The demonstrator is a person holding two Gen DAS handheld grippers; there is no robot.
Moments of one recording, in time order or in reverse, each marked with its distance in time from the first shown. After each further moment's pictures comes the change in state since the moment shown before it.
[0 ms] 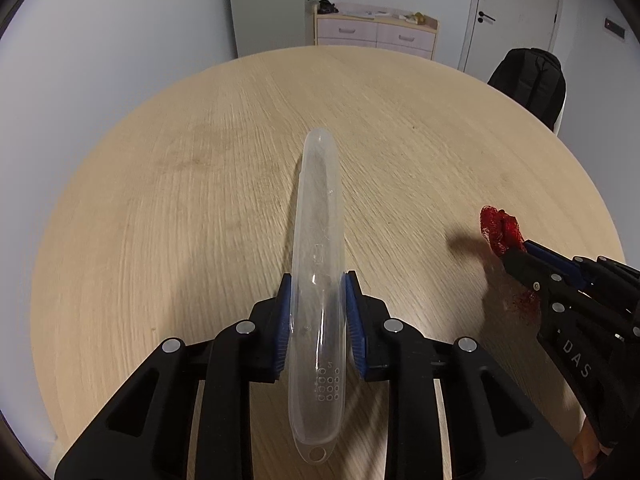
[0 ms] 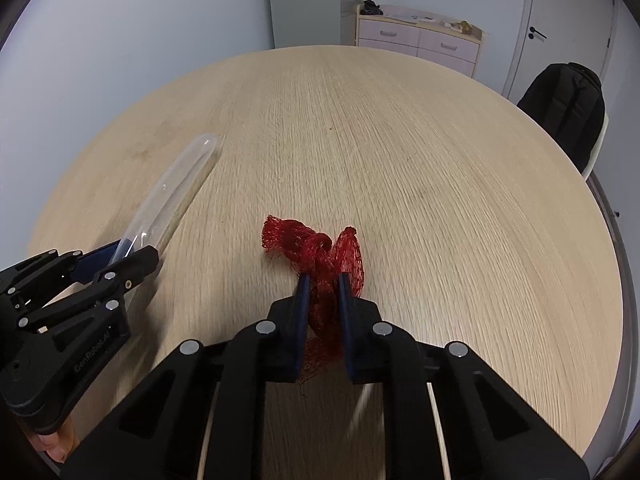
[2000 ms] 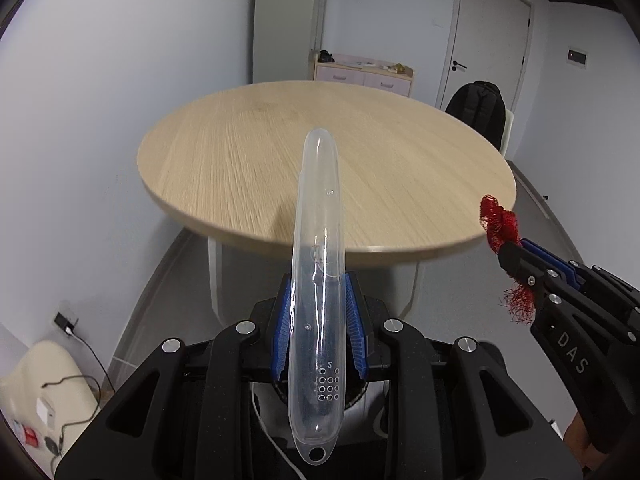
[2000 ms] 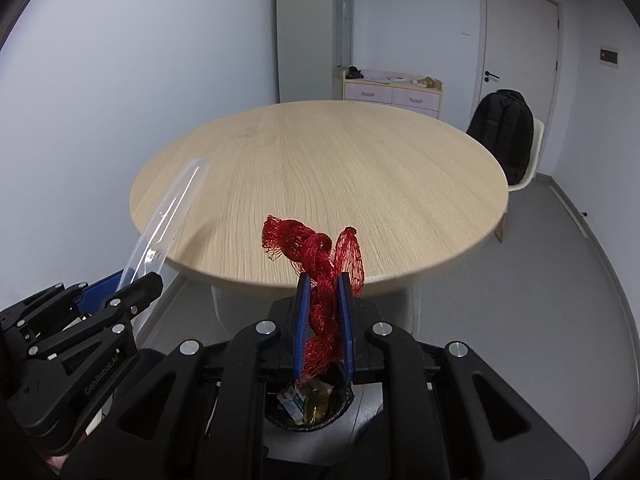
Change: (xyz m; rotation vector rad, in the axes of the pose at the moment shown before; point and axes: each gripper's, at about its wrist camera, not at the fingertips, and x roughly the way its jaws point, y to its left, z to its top) left arm -0.222 -0.005 -0.279 -0.061 -0.203 -0.054; right arm -0.224 0.060 -0.250 0.030 -0.255 -0.051
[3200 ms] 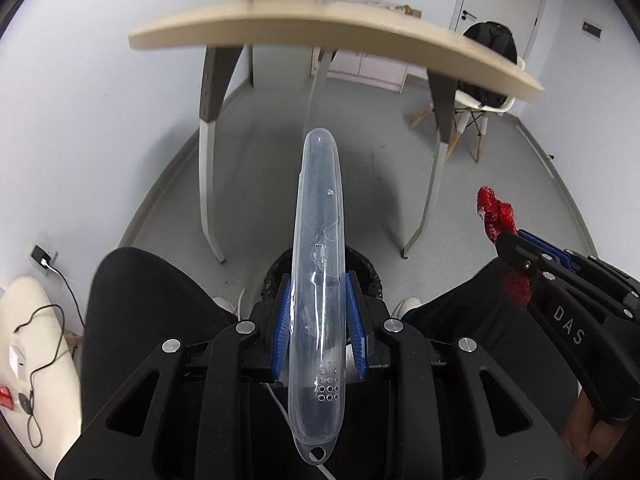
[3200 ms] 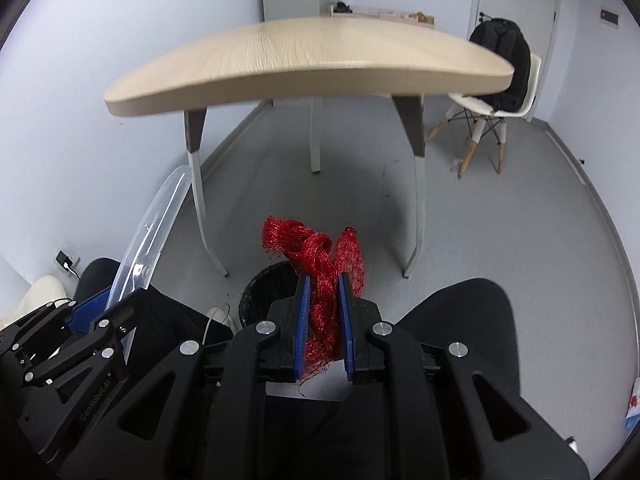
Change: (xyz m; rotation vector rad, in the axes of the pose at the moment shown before) left arm 0.078 0.020 -0.117 -0.027 0.216 -0.012; right arm 0.058 0.007 -0.114 0.035 0.222 -0.029
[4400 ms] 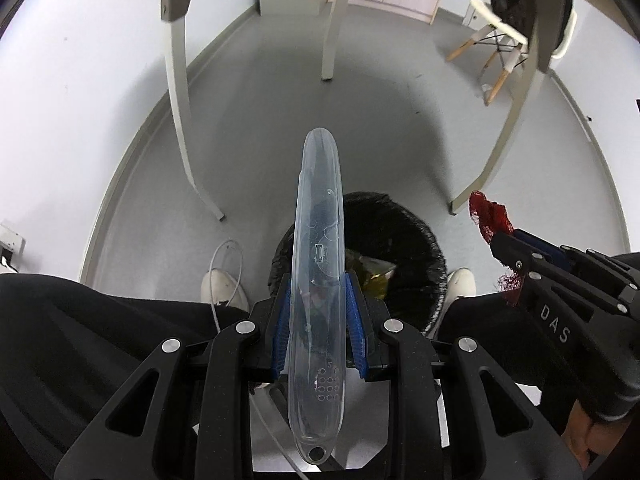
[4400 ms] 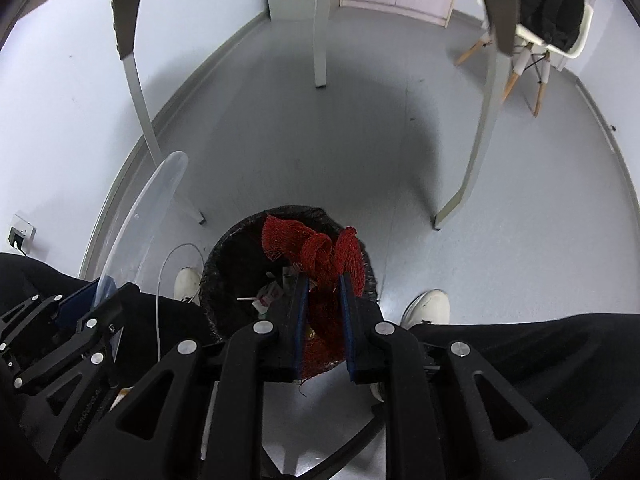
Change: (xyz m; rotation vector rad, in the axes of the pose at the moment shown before) left arm 0.201 0.029 0.010 0.001 0.260 0.064; right arm 0.233 0.005 -0.004 -0.018 0.297 0.017
